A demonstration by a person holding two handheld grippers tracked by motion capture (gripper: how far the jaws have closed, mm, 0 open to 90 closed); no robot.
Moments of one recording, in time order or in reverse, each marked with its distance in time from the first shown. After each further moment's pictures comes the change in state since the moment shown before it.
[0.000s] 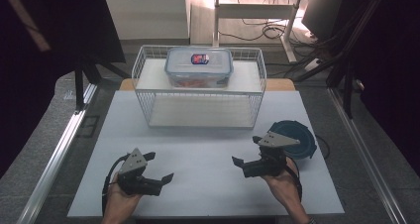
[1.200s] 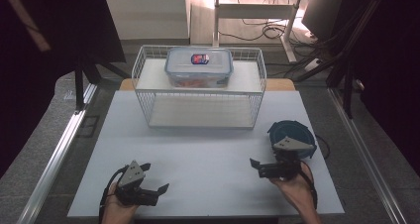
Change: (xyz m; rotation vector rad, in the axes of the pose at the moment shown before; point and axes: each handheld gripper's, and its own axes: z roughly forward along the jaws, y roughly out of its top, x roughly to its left) left arm 0.000 -0.037 0.004 0.044 0.035 -0.002; right arm -0.042 -0.036 -0.018 0.085 -0.150 0.129
